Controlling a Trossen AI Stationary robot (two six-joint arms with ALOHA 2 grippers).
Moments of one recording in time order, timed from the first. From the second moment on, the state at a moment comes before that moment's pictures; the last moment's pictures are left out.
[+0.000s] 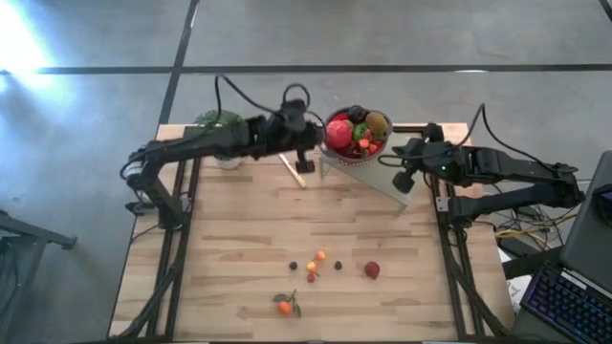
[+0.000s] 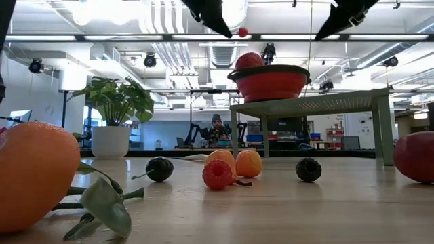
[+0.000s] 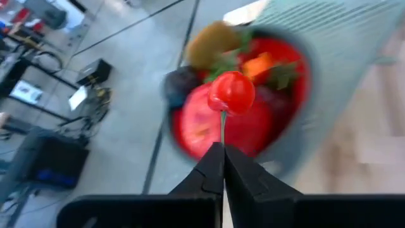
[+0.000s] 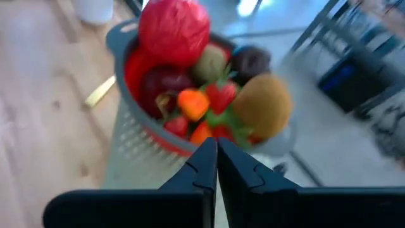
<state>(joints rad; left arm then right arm) 0.21 1.64 1.72 -0.57 -0.35 0.46 -0.08 0.85 0.99 -0.78 0.61 0.06</state>
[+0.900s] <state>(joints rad) 0.42 1.81 1.80 -0.39 -0.38 0.92 -0.10 0.85 1.03 -0.67 0.66 -0.06</state>
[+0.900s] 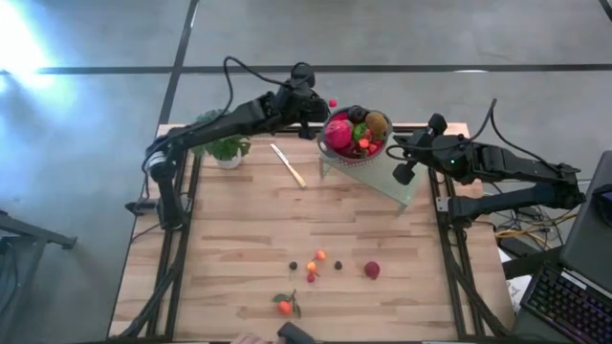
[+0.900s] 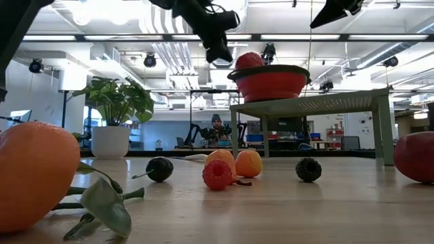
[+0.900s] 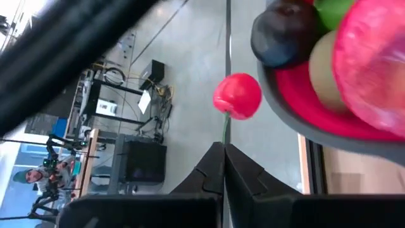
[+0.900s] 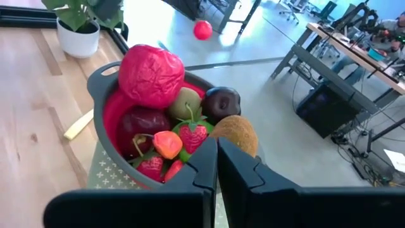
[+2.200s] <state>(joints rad) 0.33 1.93 1.81 -0.34 -0.40 1.43 -0.10 0.85 1.02 -0.68 0.66 -0.10</state>
